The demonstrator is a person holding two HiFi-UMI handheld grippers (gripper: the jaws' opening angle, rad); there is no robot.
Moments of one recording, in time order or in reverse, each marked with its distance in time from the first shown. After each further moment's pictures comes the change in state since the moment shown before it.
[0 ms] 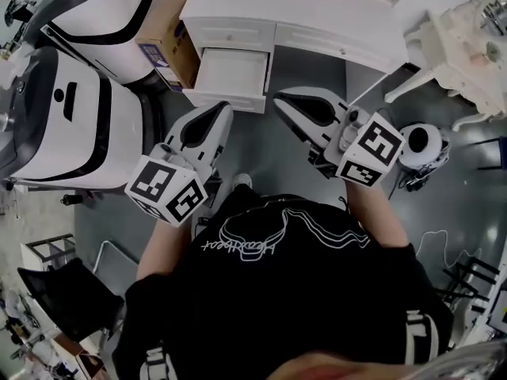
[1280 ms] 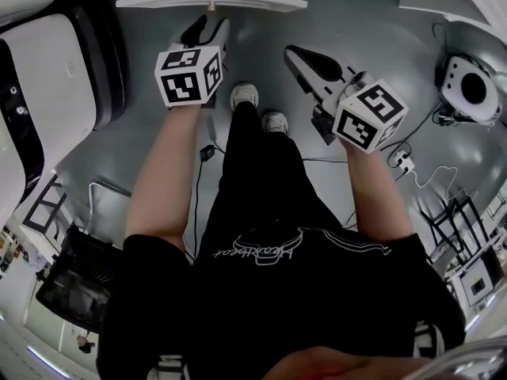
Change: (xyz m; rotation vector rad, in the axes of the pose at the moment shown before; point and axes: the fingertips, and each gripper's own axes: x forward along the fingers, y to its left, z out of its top) left arm 0.152 0.343 -0.501 -0.193 0.617 0.332; right arm 0.078 -0.205 -0.473 0.566 0.371 -0.292
